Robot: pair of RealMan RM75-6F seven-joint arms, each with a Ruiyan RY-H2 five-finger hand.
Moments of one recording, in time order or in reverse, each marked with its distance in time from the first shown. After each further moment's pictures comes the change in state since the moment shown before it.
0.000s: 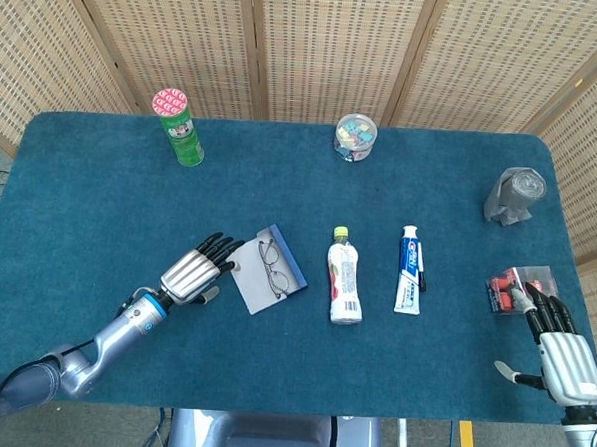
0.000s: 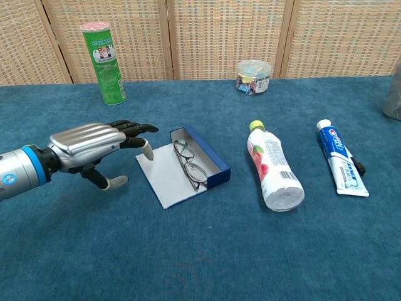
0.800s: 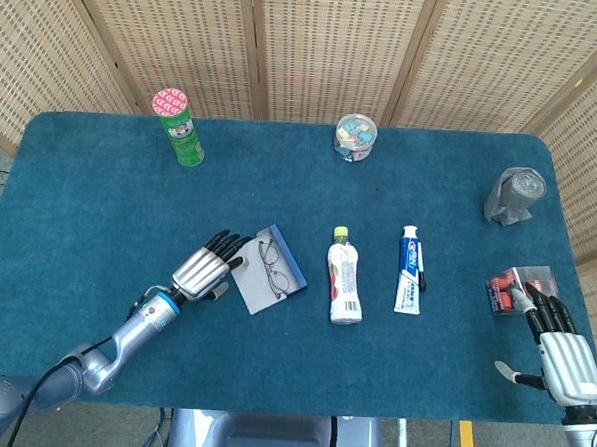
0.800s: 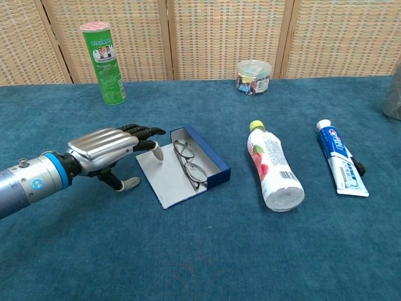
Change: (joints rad) left arm -0.010 -0.137 -0.038 0.170 -0.018 -0.028 -0.021; right arm 0.001 0.002 -0.001 0.000 0.000 -0.002 0.005
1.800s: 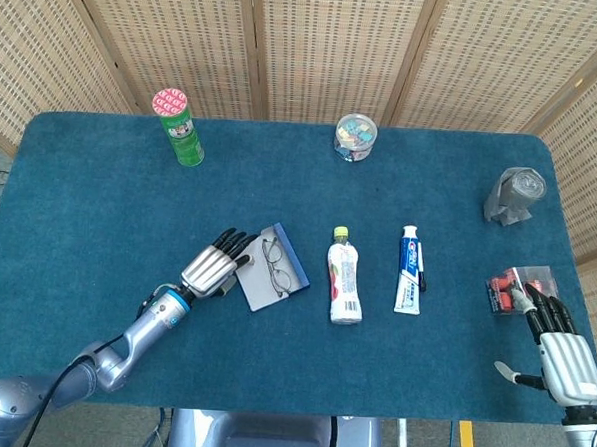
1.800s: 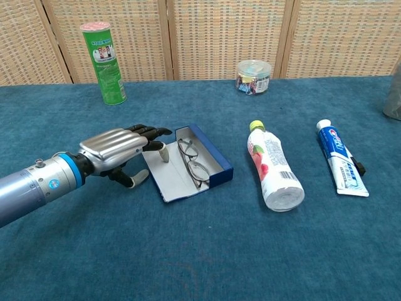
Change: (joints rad) left arm -0.023 -0.059 -0.027 0.065 -0.016 -0.026 0.009; right arm 0.000 0.002 -0.001 -0.001 0.000 -0.001 0.006
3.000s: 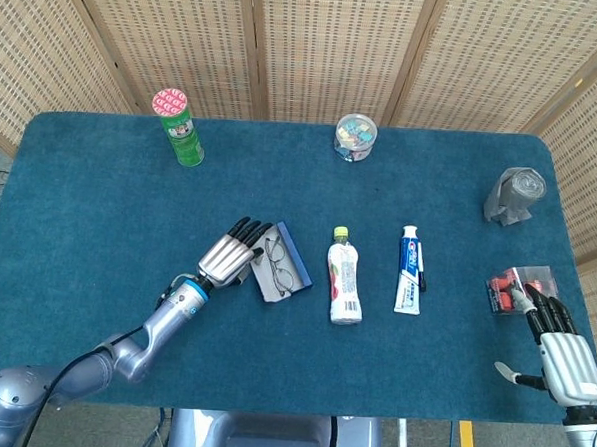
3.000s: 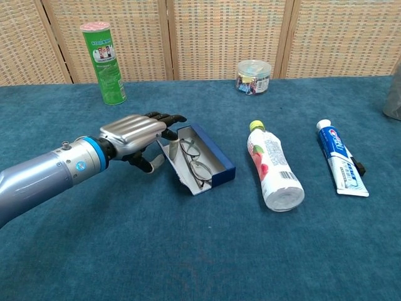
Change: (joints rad) left arm -0.070 0.012 -0.096 -0.109 -0.104 -0.088 0.156; right arm 0.002 0.004 -0.002 0.001 -0.001 -0.005 0.015
